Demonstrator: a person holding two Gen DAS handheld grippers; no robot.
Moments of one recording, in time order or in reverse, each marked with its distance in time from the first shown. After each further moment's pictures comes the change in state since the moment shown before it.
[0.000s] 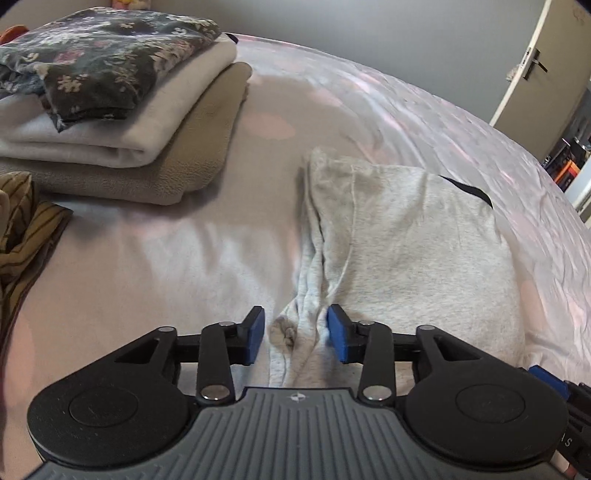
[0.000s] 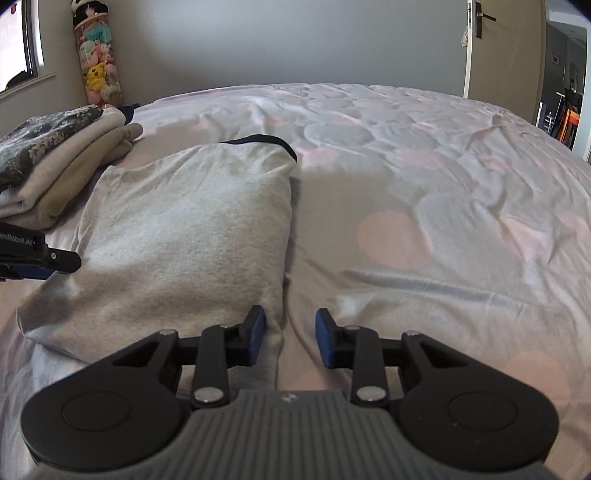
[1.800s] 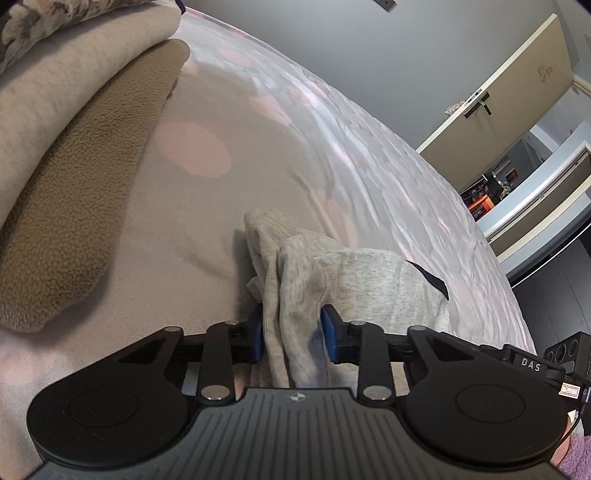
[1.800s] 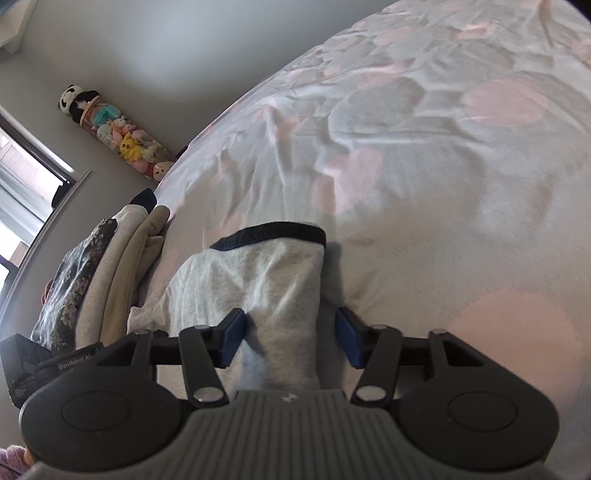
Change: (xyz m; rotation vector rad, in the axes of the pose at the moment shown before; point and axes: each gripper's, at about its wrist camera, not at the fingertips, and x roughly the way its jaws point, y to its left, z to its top) left arm 0.092 0.022 0.071 -0.078 0.023 -0.383; right arm 0.129 -0.065 0.091 0.396 0.129 0.474
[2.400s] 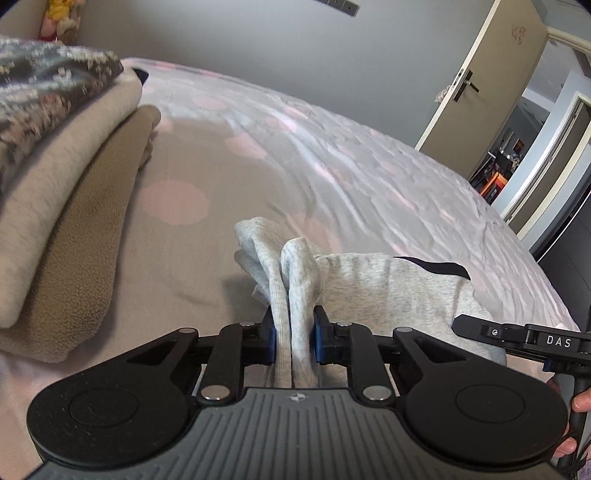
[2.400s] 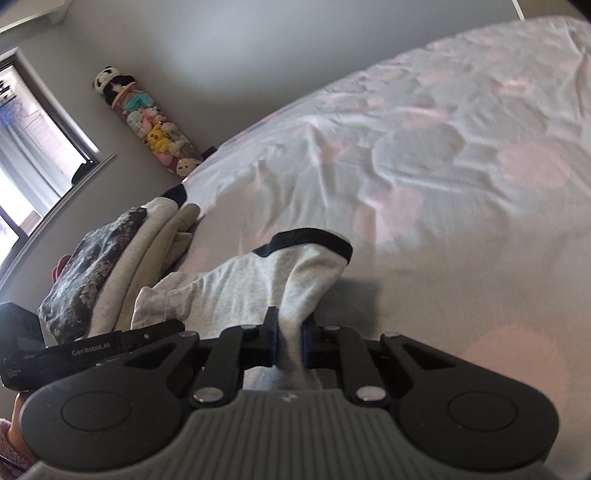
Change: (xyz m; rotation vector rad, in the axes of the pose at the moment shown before) left arm -0.029 -0.045 -0.004 0.180 -0.098 0.102; right arm -0.028 0.034 0.001 -0.148 -0.068 0.023
